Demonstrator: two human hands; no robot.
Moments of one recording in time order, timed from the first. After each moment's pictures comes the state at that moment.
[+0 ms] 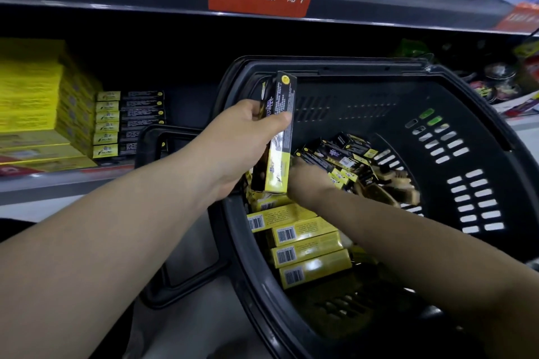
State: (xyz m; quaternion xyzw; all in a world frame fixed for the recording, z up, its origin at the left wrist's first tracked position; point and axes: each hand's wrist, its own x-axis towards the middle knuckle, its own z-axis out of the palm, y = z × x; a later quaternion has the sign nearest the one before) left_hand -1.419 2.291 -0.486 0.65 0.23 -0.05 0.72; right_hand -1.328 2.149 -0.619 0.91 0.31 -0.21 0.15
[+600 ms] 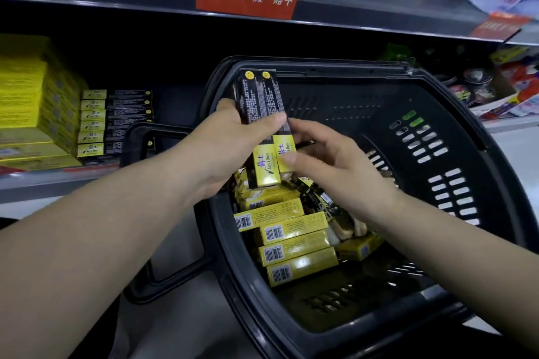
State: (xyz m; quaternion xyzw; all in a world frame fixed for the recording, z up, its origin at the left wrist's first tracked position) left_hand -1.423 2.287 -0.482 0.64 0.23 -0.05 0.73; right_hand -1.377 2.125 -0.473 0.79 0.24 -0.27 -0.50
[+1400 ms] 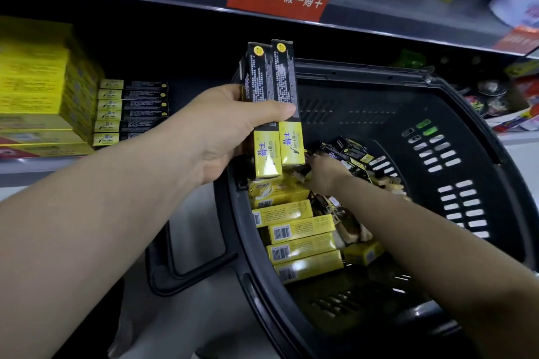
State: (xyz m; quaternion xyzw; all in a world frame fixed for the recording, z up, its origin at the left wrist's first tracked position) left_hand -1.430 2.311 -0.462 0.56 0.24 -0.04 0.79; right_hand -1.296 2.128 -0.608 0.93 0.22 -0.25 0.12
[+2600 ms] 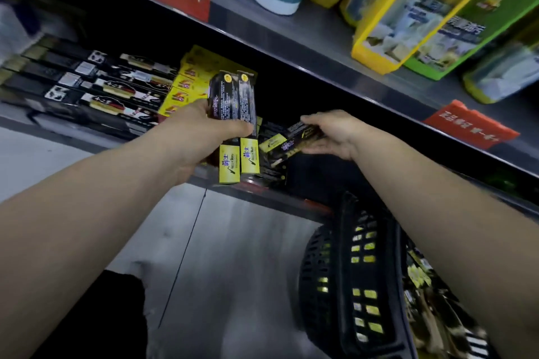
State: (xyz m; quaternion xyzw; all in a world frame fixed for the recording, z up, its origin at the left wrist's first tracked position) left_hand -1.551 2.525 -0.501 0.55 0.42 0.09 0.72; right_hand -1.343 2.430 -0.508 0.81 0.08 -0.44 -0.38
